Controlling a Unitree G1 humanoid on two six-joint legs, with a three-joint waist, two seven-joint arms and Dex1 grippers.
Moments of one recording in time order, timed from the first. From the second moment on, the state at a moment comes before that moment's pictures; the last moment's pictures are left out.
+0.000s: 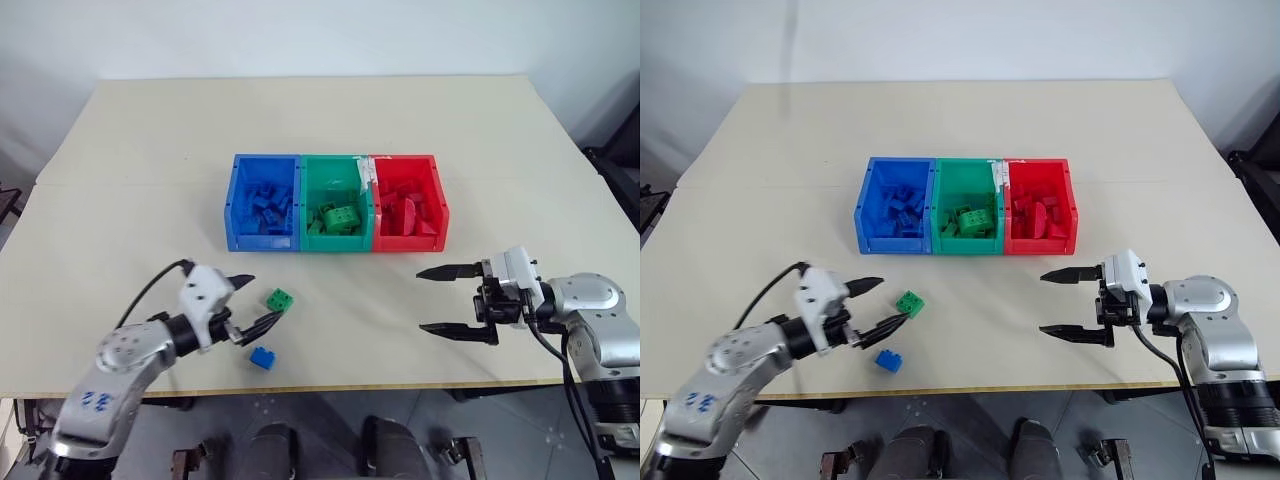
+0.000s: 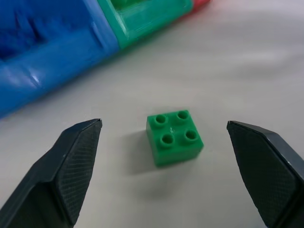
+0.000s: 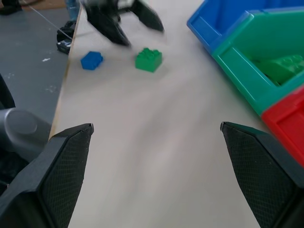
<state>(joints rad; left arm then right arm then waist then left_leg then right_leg) -0.02 0.58 -0.02 -0.49 -0.32 0.62 -0.52 -0.29 -0.74 -0.09 0.01 0.50 0.12 1.45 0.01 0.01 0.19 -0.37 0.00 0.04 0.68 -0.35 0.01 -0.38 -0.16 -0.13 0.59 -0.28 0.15</state>
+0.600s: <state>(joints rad) -0.13 0.53 -0.01 -0.41 -0.35 0.46 -0.65 -0.14 -0.74 -0.18 -0.08 0.53 0.13 1.30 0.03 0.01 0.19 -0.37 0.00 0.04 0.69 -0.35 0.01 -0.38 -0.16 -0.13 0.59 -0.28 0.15</state>
